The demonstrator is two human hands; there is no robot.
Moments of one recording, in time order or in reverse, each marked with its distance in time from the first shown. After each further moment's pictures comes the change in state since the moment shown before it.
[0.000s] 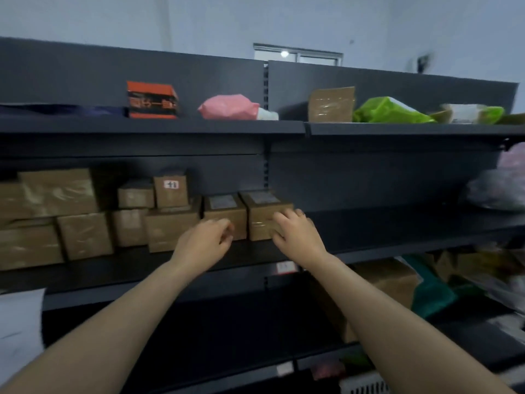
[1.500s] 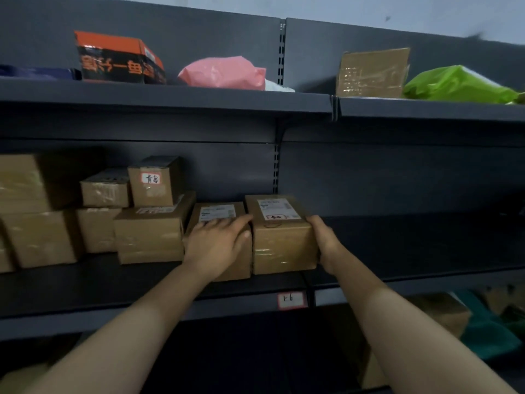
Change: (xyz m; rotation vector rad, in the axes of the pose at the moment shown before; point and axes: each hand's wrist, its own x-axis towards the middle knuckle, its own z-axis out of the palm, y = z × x) left_hand 0.091 -0.017 0.094 0.258 0.083 0.005; right_hand 0.088 0.111 0.092 1.285 -0.223 1.003
